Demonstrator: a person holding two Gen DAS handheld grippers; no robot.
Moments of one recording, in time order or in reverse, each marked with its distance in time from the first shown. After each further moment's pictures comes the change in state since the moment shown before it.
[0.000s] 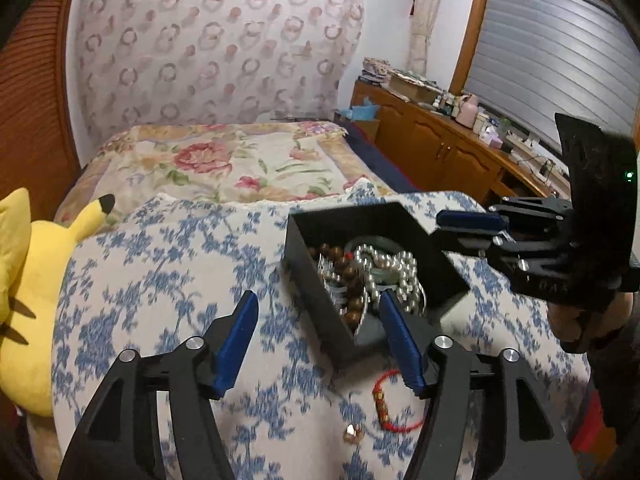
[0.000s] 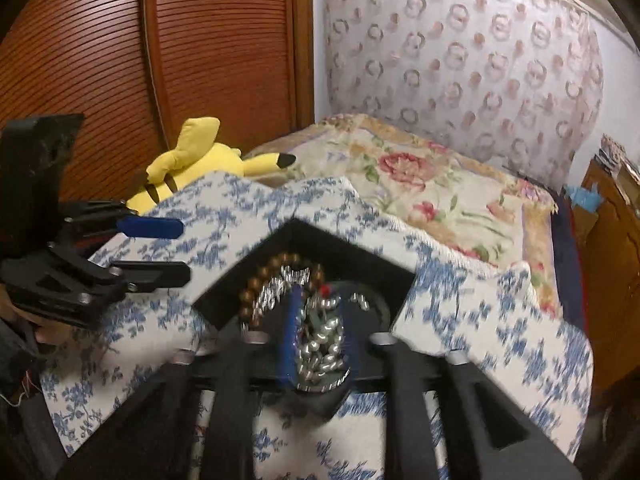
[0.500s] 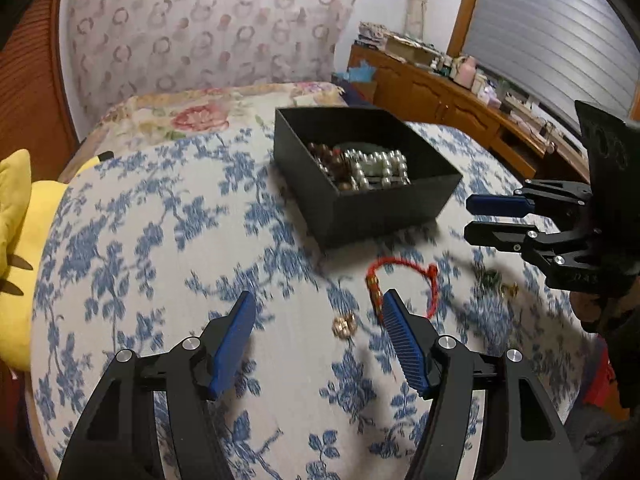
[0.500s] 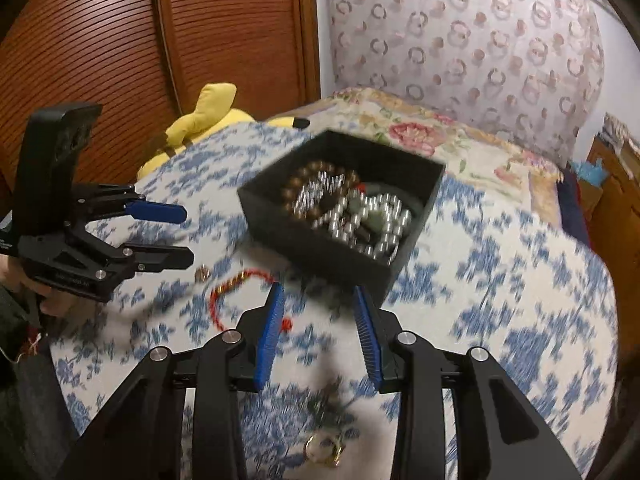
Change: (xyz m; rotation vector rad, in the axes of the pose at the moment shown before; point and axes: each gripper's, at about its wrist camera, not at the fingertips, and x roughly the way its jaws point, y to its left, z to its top) left arm 0.001 -0.013 -0.068 0.031 0.125 0.008; right arm -0.011 0.025 -0.074 0.012 0.091 0.037
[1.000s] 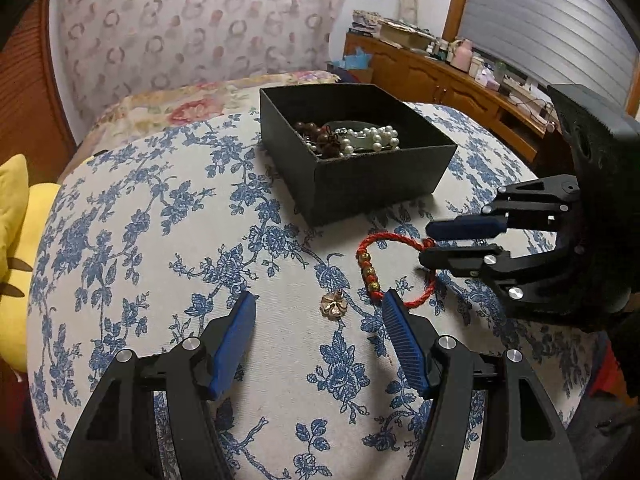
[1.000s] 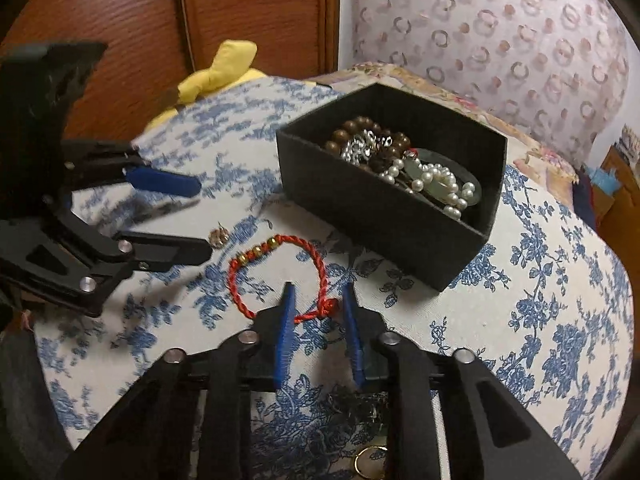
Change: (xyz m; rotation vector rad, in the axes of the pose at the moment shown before) left arm 0.009 -0.013 -0.007 0.042 0.033 0.026; right arm 0.037 0.036 -0.005 -0.107 0.097 -0.023
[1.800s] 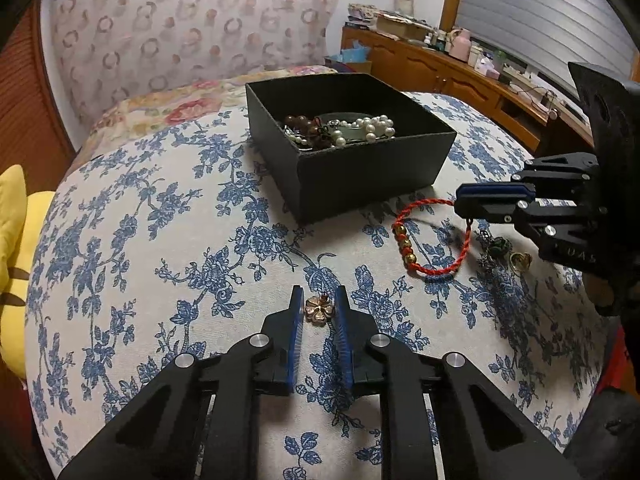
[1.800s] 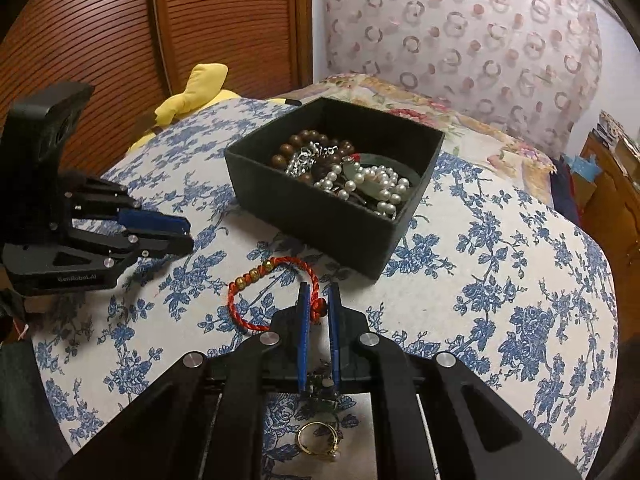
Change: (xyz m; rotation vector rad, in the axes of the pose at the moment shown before) left arm 0.010 -0.008 0.001 0.028 0.019 0.011; right arm -0.029 -0.035 -0.008 0.093 -0.076 -0.025
